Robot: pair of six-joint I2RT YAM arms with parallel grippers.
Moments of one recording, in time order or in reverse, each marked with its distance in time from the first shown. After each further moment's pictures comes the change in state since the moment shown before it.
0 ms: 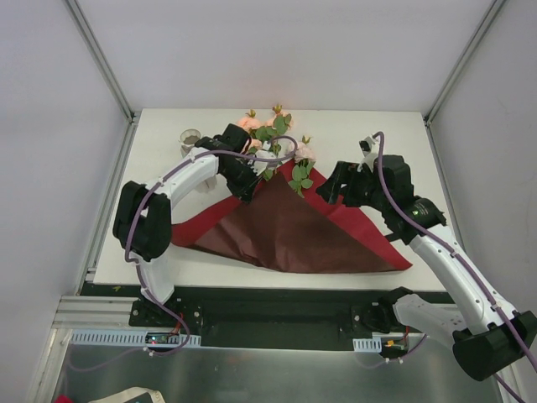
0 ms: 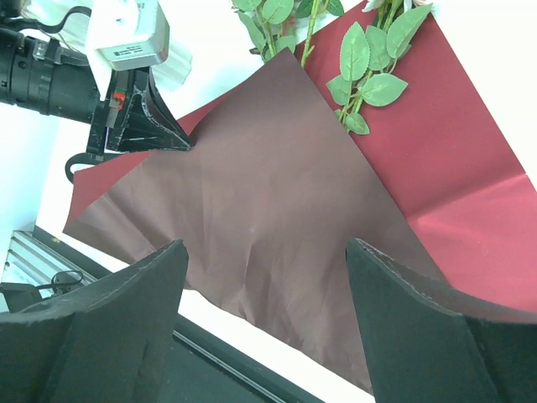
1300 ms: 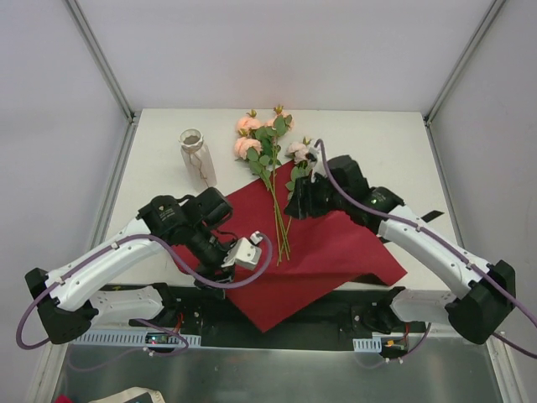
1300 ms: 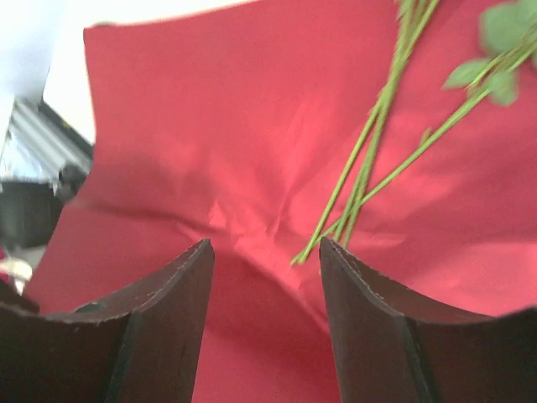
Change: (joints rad) left arm -0.437 -0.763 -0.324 -0.454 0.288 0.220; right arm 0.202 0.245 0.103 0.020 -0.090 -0.047
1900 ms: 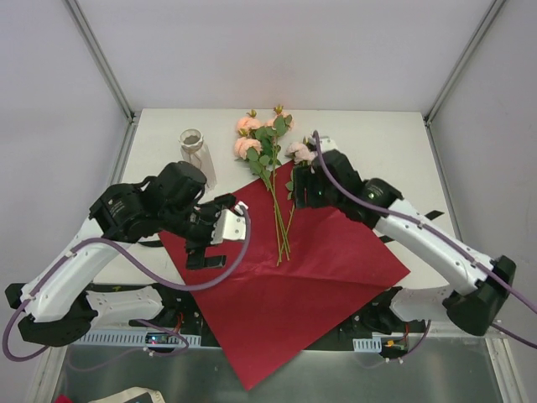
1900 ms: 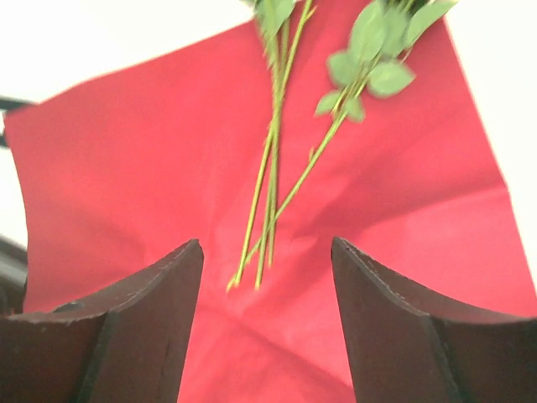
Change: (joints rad) left arm 0.020 -0.006 0.351 -0.076 -0.261 0.018; right arm 0.205 -0.017 0.113 -0.222 0.485 0.027
